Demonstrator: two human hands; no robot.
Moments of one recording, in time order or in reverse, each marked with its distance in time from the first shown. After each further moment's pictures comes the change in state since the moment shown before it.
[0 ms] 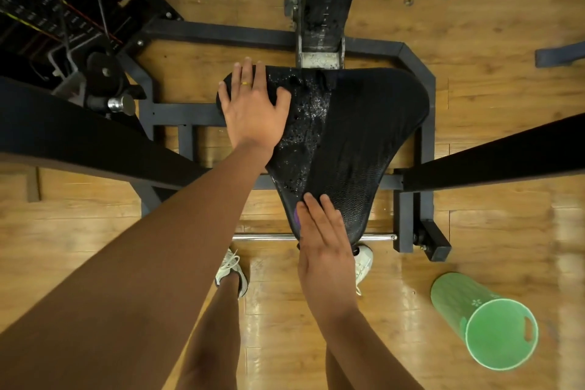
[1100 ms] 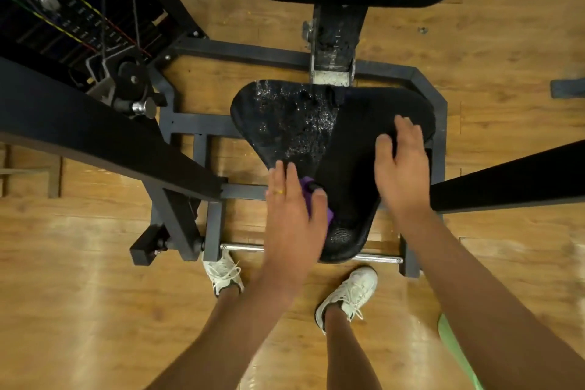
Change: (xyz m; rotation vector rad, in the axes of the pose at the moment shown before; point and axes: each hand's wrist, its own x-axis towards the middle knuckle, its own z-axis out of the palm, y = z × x) left_hand -0.171 0.044 -0.054 -0.501 -0.311 -0.206; right_hand 0.137 0.077 -0.070 0.338 0.050 0.336
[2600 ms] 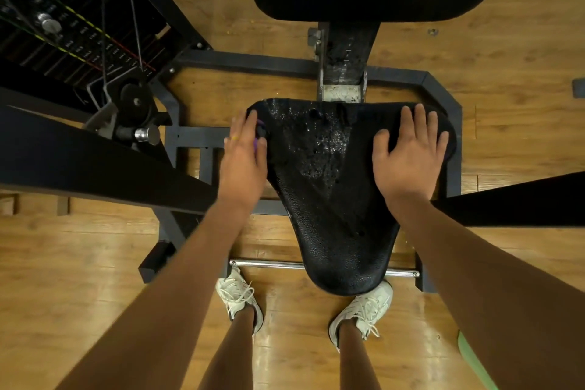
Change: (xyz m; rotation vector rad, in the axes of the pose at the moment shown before) left_hand 0.149 -0.051 -0.064 0.123 0.113 0.135; right_hand 0.067 0.016 0.049 -0.472 0.156 -0.037
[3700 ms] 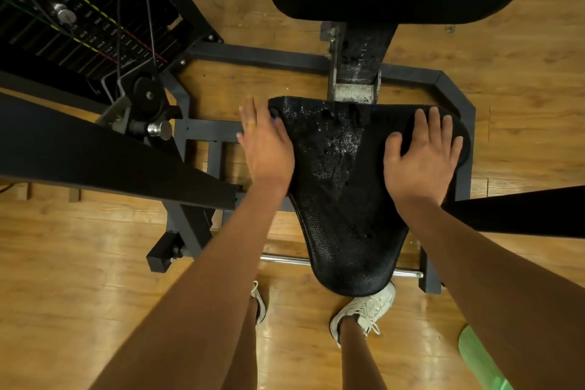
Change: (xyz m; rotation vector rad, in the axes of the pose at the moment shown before) left_hand 0.028 0.028 0.026 -0.126 0.226 -0.167; right_hand 0.003 0.000 0.000 0.034 0.021 0.001
